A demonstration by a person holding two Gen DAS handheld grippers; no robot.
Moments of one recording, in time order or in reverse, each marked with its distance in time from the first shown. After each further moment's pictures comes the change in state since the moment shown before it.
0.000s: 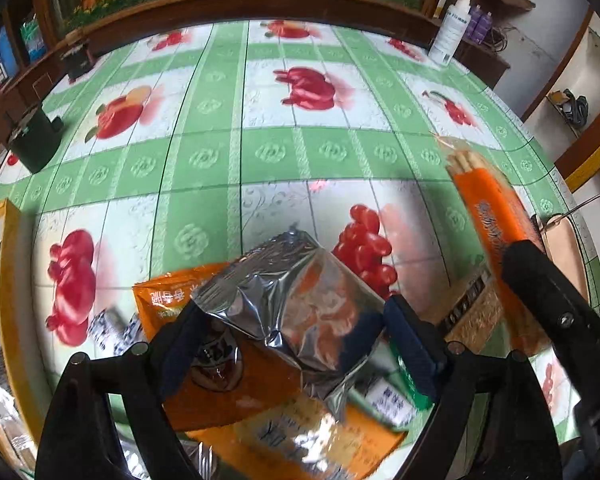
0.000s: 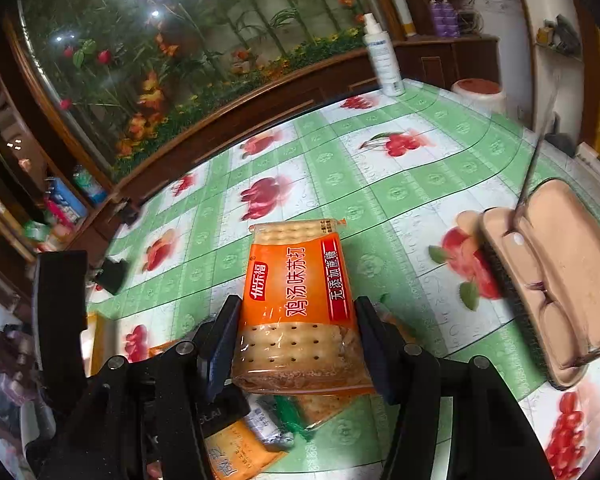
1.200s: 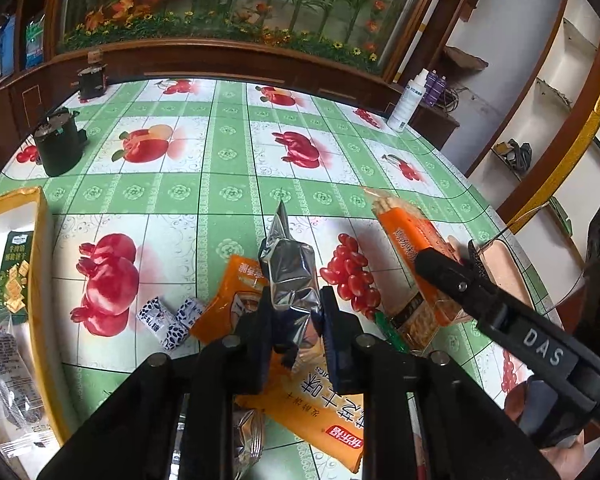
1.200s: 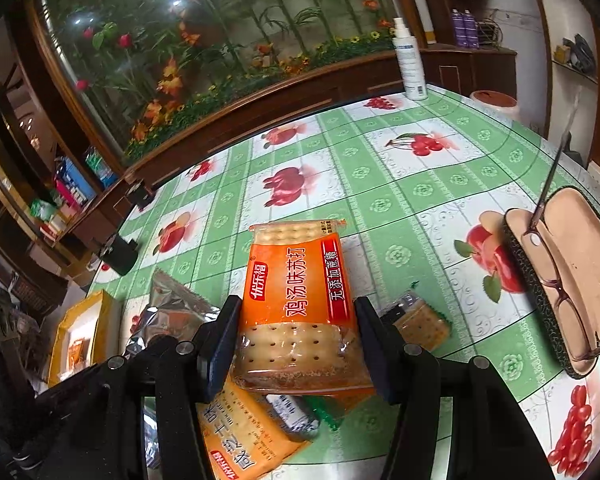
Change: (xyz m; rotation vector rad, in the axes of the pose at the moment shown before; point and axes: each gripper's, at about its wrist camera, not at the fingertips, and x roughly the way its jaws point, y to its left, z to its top) left arm -0.057 0.060 -0.034 -0.035 -0.211 -0.217; right arm 0.002 0.027 -0.016 -0.076 0.014 0.052
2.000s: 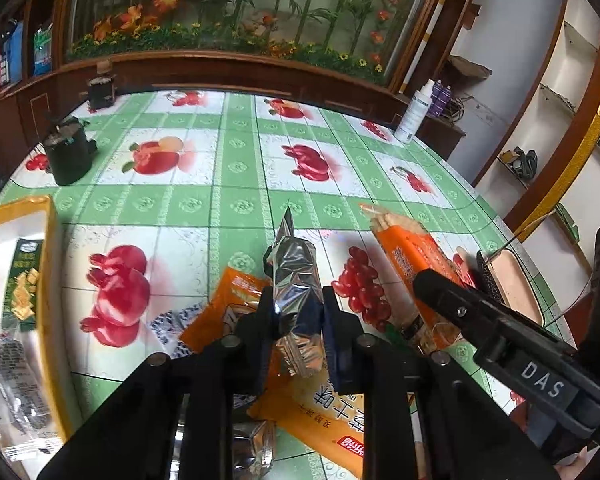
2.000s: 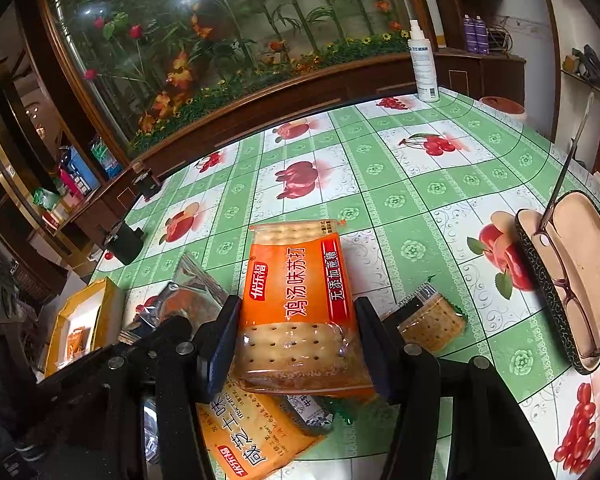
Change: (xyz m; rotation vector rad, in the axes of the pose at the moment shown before) left arm -0.006 0.003 0.002 0.005 -0.063 0.038; right arm 0.002 0.011 -0.006 -0.031 0.002 0.007
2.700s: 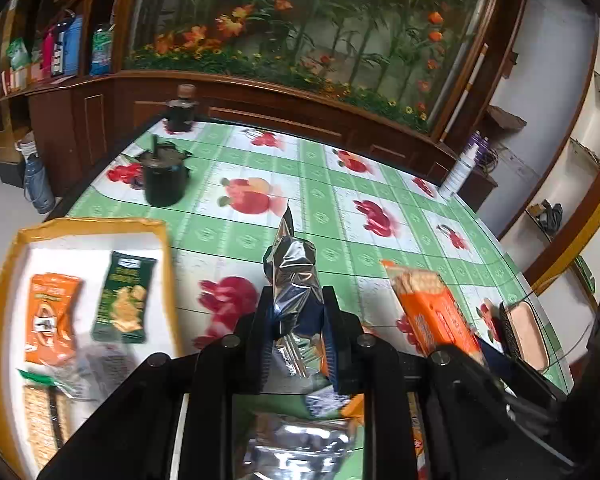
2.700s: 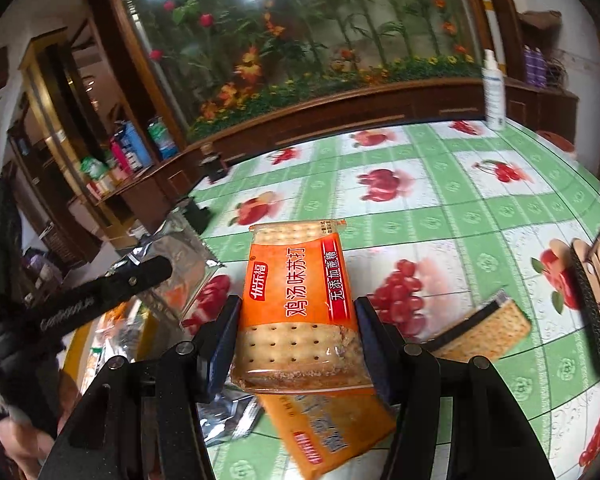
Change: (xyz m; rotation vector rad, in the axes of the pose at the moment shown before) left arm -0.064 0.070 0.012 -0.125 -0.126 0.111; right arm -0.010 0.055 -0.023 -0.166 -0.036 0.163
